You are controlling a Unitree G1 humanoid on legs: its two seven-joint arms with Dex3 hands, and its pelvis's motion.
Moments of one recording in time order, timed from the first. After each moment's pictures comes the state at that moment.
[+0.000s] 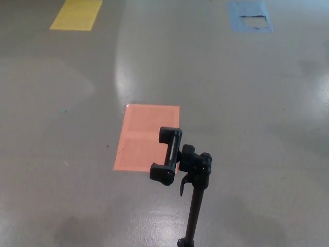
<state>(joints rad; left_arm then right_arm) -0.22 0.57 -0.18 1.24 0.28 -0.18 -0.22 -0.27 -0.46 0.14 1.26 -0.23 -0.07 0.20</state>
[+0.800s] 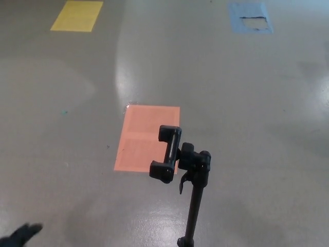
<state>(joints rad) -0.18 0.57 -0.16 1.01 0.29 -0.44 -0.09 -0.27 -0.46 0.15 1.30 -0.25 -0.09 0.22</state>
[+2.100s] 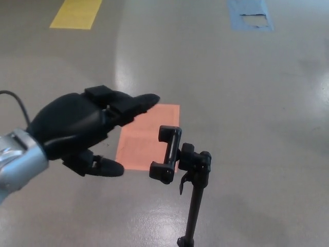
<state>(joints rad) -0.46 0.75 -0.30 0.13 0.58 -0.54 -0.17 -0.30 -0.47 0.15 1.30 -0.27 -0.09 0.23</state>
